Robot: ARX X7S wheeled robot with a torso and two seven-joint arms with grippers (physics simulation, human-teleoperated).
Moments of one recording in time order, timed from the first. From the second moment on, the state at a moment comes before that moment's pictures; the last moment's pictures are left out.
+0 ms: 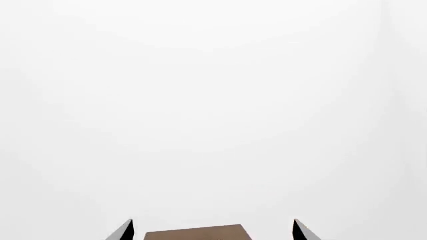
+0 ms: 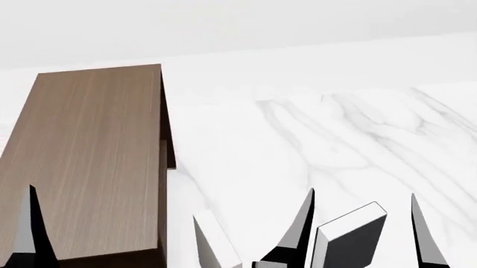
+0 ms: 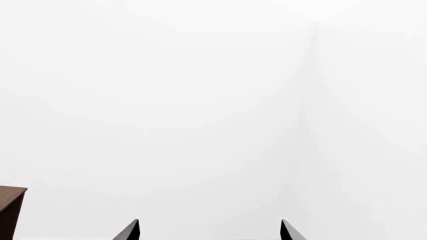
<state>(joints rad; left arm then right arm) 0.10 -0.27 0.16 0.91 -0.10 -0.33 -0.33 -0.03 0.22 -0.27 -0.88 -0.21 0.52 0.38</state>
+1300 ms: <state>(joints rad) -0.03 -0.28 0.09 1.00 -0.33 -0.62 -0.42 0.54 0.07 -0.15 -0.64 -0.04 0.88 0.39</state>
